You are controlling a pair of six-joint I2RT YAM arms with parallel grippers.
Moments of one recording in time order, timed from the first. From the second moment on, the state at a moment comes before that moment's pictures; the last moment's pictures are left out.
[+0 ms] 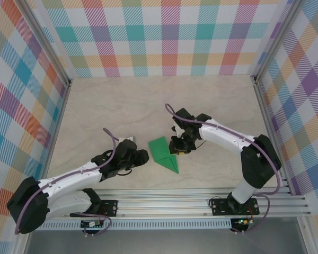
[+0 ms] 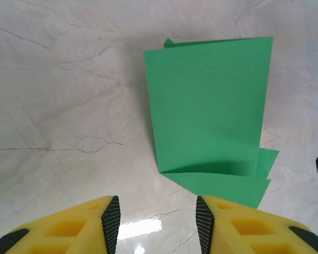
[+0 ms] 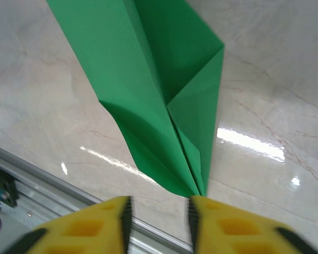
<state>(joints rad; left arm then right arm) -0.80 1.10 0.52 -0.24 -0.05 -0.94 0.70 1.63 1.16 -0.89 -0.37 0.52</state>
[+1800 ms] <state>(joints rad) -0.83 1.56 0.80 -0.10 0.10 -0.93 0.49 1.72 0.89 -0.45 -0.77 0.52</state>
